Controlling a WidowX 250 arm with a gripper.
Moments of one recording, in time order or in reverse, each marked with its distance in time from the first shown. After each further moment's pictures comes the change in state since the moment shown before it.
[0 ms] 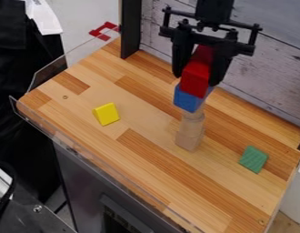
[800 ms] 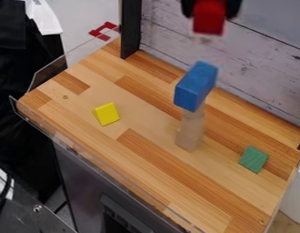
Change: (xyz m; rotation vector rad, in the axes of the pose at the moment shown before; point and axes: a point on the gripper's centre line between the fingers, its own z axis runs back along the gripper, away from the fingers) arm -0.013 0.008 0.075 -0.140 -0.182 0.137
